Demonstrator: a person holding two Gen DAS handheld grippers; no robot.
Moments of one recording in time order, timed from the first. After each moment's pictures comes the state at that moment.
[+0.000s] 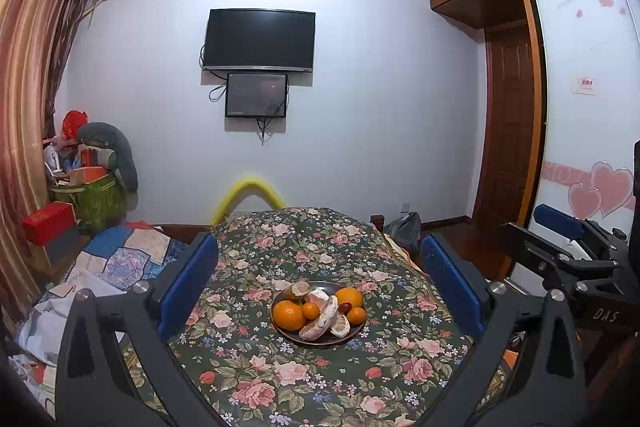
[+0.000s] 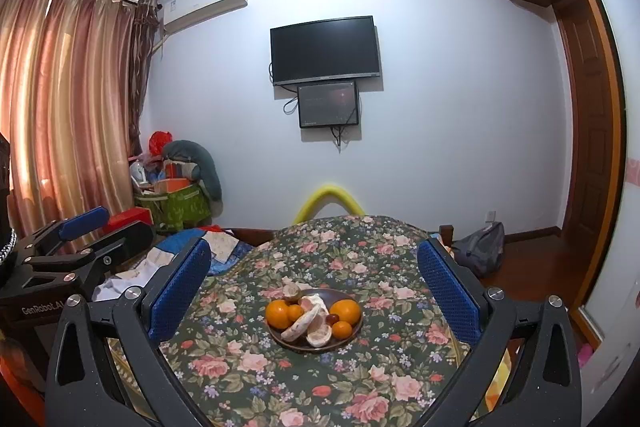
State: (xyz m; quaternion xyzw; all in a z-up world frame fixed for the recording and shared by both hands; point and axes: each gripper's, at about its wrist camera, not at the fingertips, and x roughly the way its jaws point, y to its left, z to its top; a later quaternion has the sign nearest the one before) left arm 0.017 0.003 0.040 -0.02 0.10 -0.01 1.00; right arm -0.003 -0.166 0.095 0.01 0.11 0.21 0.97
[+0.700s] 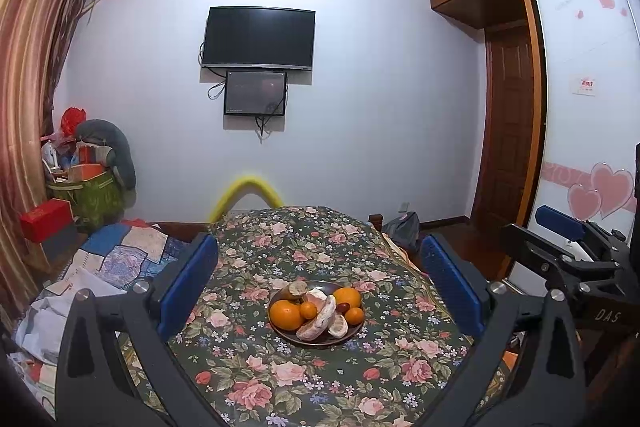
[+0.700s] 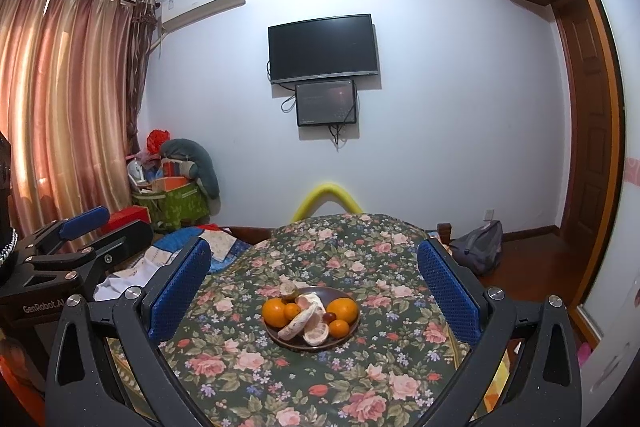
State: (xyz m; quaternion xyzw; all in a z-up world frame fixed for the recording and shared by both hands) left arm 0.022 0.002 0.038 -0.03 0.10 -0.02 0.99; right arm -0.003 -0.169 0.094 0.01 0.11 0.20 0.97
